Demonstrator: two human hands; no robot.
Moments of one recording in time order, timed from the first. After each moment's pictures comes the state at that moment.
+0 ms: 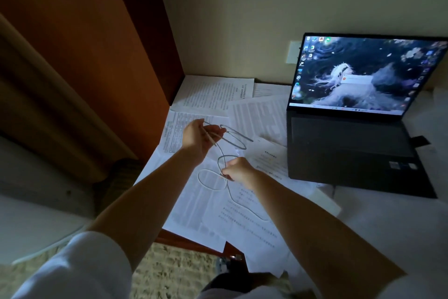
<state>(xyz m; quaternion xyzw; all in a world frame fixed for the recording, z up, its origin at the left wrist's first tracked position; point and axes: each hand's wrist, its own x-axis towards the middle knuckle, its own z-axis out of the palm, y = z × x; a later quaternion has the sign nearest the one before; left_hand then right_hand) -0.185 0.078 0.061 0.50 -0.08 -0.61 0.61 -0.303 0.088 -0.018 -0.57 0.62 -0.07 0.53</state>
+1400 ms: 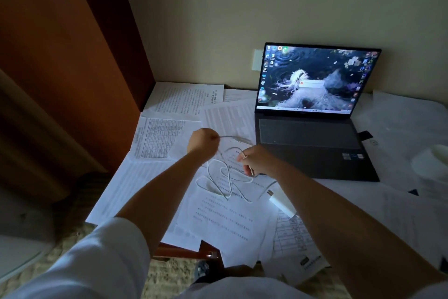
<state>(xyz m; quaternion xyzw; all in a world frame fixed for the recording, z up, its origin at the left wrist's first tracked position) -0.243 0.071 0.036 0.71 -0.61 -0.27 0.22 -0.419 0.087 0.037 -0.62 0.61 -0.08 0.49</state>
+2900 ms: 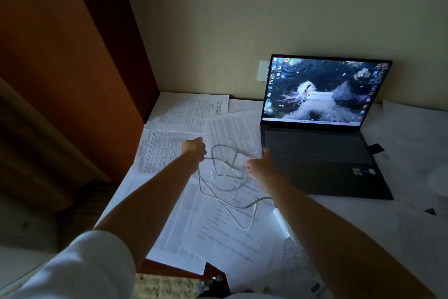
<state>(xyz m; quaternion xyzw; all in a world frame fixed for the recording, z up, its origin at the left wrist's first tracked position) -0.219 0.044 0.048 0.70 -0.18 -0.54 0.42 -0.395 0.060 0.018 -0.27 0.67 -0.32 0.61</state>
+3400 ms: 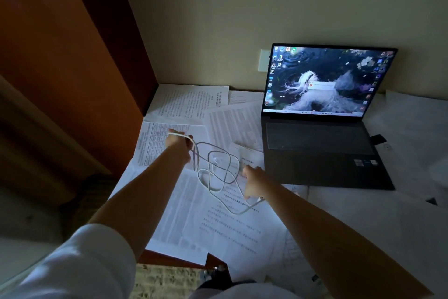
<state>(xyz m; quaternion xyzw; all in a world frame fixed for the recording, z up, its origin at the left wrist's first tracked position) -0.187 0.034 0.035 0.63 0.00 -0.57 0.53 -0.394 0.089 -0.002 -0.70 0.62 0.13 0.31</state>
